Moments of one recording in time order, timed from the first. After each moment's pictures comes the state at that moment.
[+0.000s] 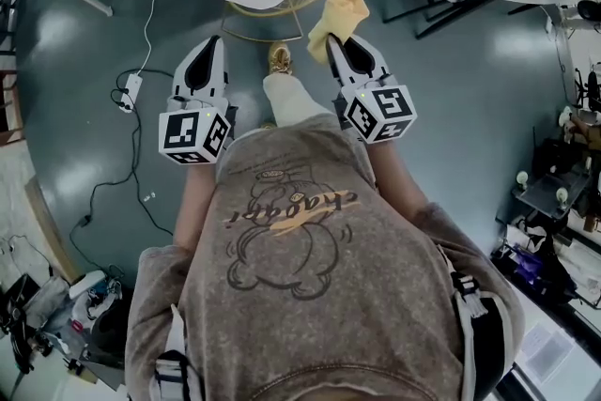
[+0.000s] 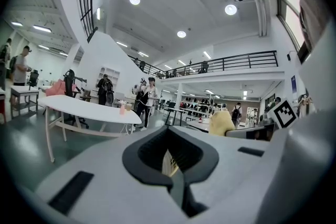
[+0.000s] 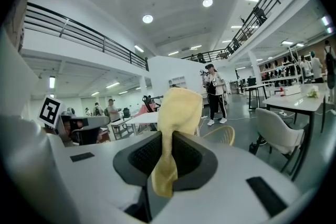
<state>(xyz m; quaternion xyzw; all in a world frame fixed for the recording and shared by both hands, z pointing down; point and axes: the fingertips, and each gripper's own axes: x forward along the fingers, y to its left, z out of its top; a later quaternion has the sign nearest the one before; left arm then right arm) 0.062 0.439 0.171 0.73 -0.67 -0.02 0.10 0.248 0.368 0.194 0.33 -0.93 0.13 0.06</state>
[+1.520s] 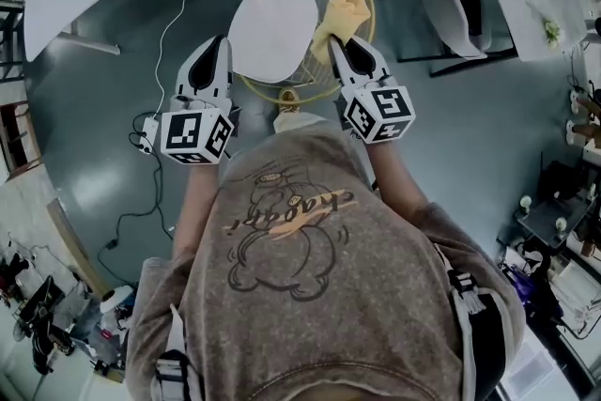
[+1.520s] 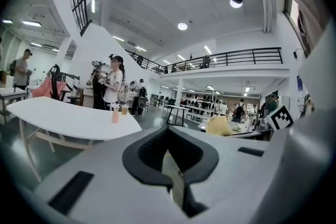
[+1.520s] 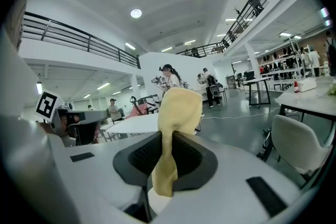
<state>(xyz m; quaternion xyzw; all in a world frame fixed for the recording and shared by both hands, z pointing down) -0.037 0.125 0.151 0.74 -0.66 0.00 0.12 0.145 0.060 0.197 0.35 -0.92 0.17 0.07</state>
